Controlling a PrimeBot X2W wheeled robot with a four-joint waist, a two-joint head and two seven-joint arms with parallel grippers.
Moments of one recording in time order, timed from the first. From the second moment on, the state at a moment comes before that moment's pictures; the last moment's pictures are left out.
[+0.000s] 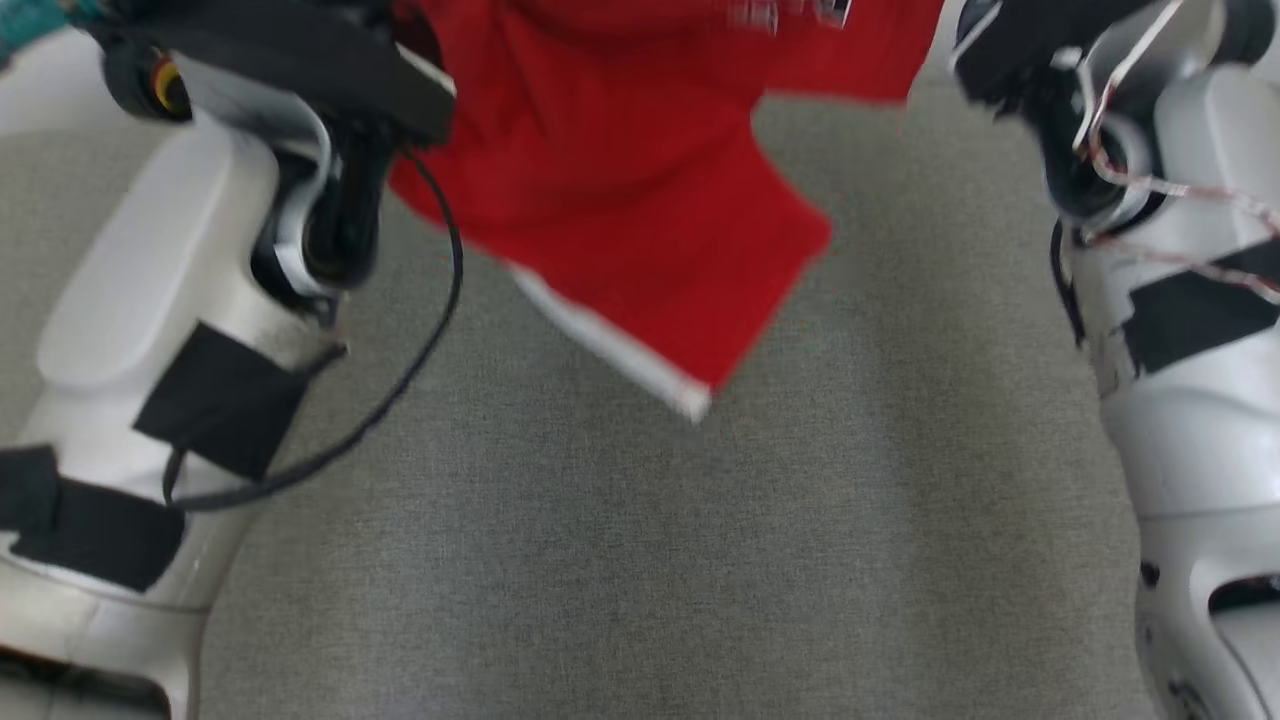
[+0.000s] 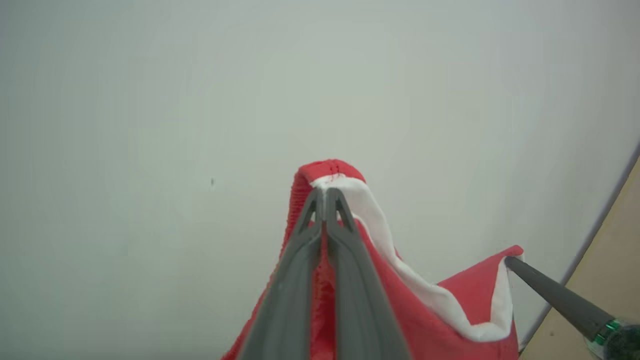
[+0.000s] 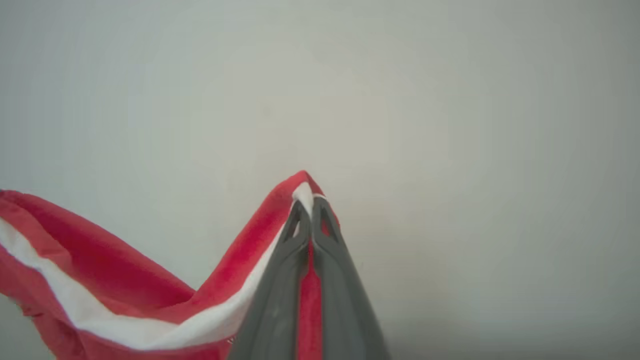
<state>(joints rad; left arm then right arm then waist) -1.16 0.26 -0.55 0.49 -0.99 0.02 -0.18 -1.12 -0.14 0.15 0.58 0.48 0.13 0.18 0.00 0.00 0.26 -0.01</state>
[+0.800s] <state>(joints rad) -0.54 0.17 -0.68 0.64 -0.85 -0.11 -0.18 -0.61 -0.21 0.13 0.72 0.64 0.13 0.30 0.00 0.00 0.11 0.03</state>
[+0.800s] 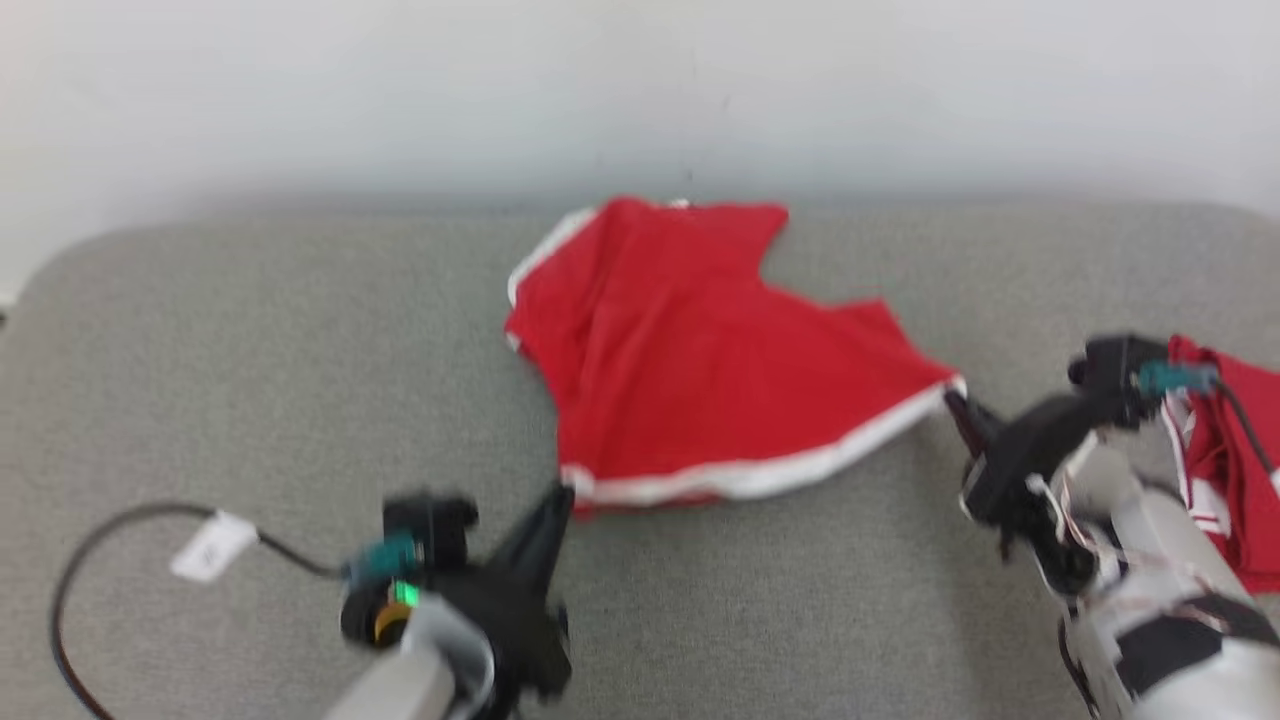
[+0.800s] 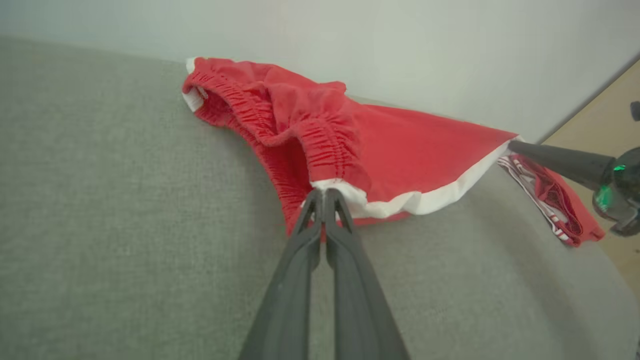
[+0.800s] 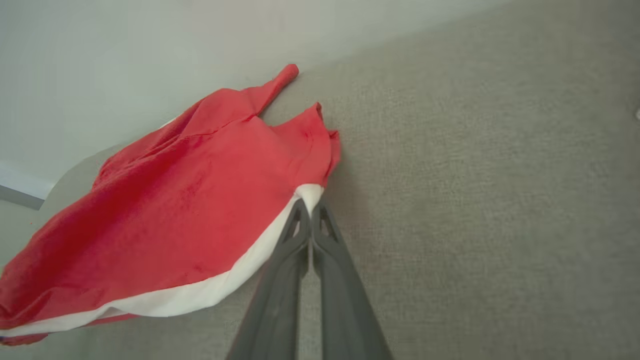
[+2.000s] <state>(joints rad) -0.25 0.31 -0.75 0.22 -0.79 0.08 -0.13 -0.01 -0.24 -0.13 -0.16 0.24 0.13 0.84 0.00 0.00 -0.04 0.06</state>
